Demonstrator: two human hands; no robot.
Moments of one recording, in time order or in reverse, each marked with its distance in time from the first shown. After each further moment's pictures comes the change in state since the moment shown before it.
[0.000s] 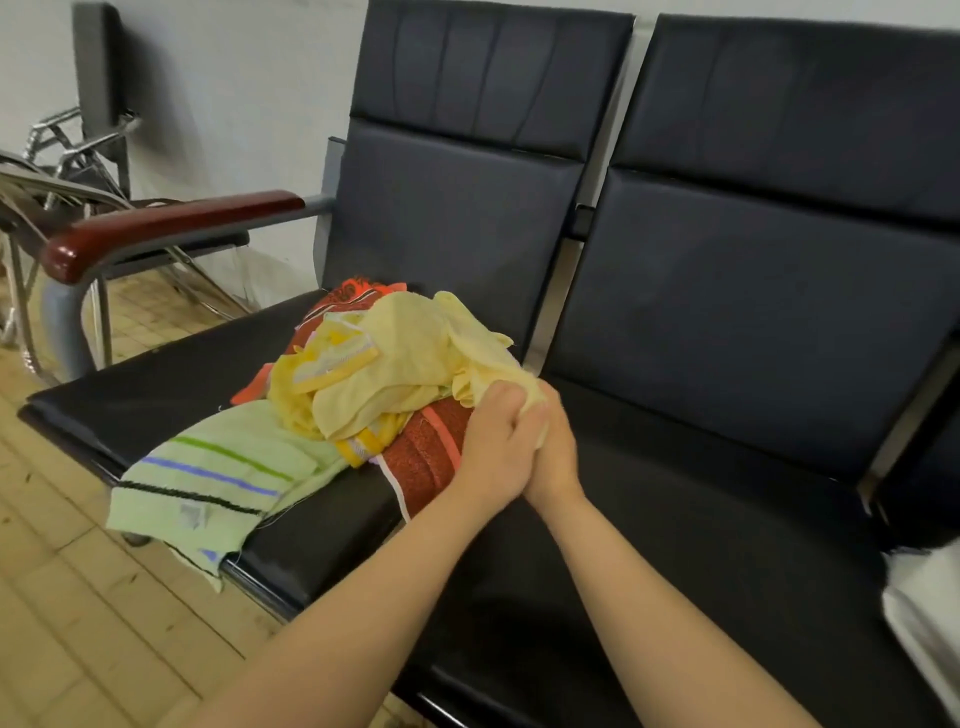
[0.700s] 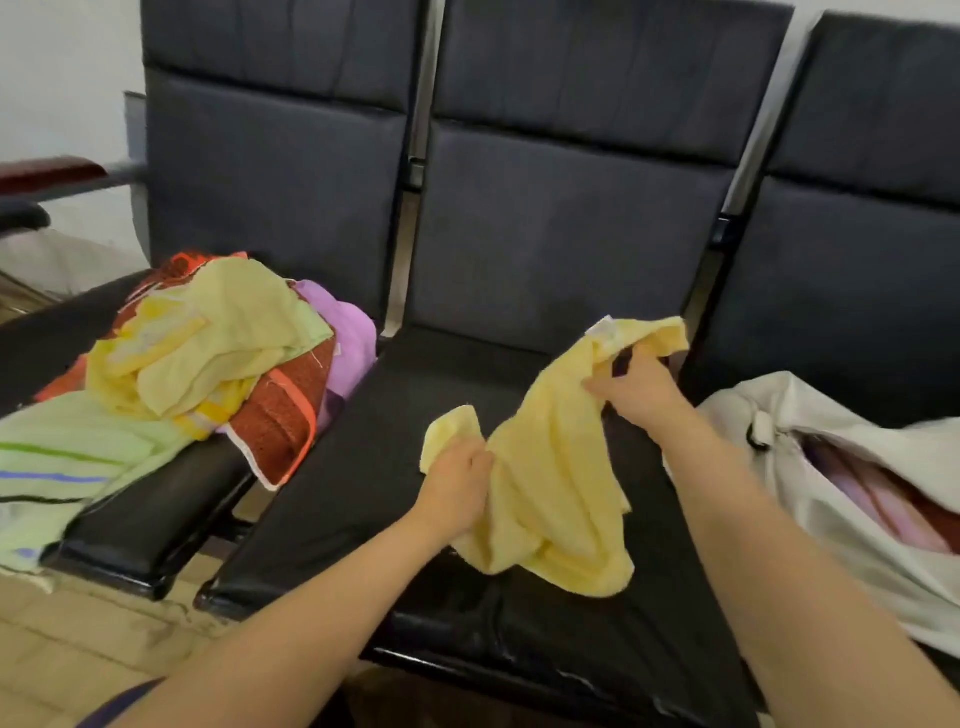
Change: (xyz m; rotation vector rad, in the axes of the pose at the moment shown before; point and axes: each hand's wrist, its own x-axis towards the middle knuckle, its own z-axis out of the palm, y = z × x) left_hand -0.096 0.027 0.098 0.236 -0.532 -0.156; right_hand -0.054 -0.004 -0.253 -0.411 0.202 0.360
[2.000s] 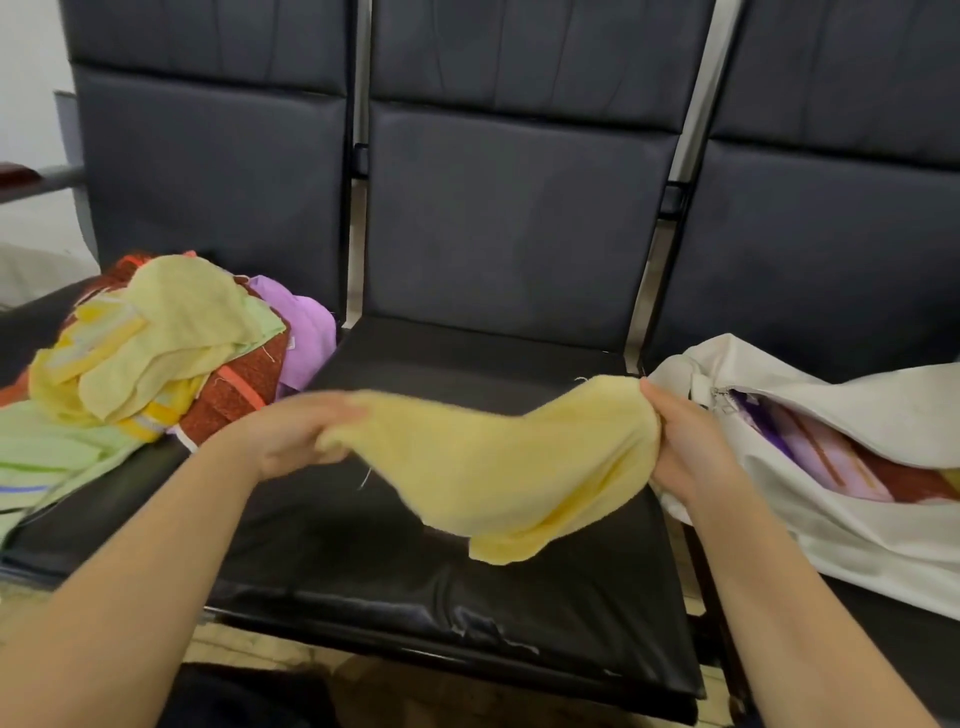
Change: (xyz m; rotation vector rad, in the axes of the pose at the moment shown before) left_hand 0.014 -0.026 -0.103 -0.514 -0.374 -0.340; right_hand -0.057 0.080 -0.048 1.014 -0.041 0.261
